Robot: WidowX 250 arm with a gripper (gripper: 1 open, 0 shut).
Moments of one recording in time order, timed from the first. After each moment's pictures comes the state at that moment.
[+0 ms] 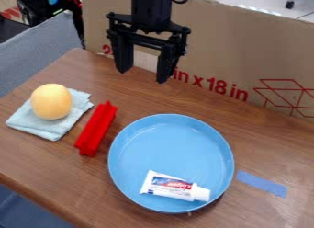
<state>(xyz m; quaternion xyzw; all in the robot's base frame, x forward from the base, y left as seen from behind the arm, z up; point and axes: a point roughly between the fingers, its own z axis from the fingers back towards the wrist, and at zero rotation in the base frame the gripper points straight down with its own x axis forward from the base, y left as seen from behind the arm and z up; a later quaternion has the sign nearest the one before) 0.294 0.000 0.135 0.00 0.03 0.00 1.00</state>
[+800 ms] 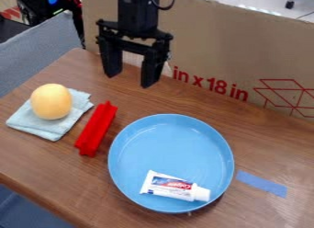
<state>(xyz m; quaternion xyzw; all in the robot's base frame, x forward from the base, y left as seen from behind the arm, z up) 0.281 0.030 0.130 -0.02 0.09 -0.01 1.00</state>
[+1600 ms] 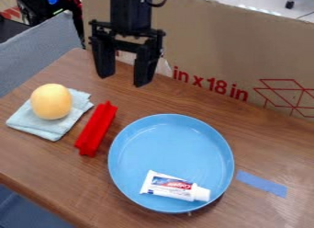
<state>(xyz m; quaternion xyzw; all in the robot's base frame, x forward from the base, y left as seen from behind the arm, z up) 0.279 0.030 0.125 -0.04 0.14 -0.01 0.99</state>
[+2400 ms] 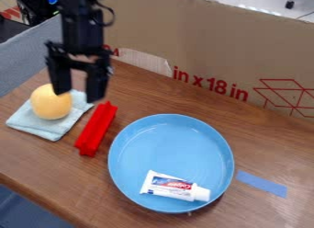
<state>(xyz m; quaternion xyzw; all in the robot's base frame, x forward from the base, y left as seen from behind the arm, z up) 0.239 0.085 0.116 -0.04 0.13 -0.03 0.99</state>
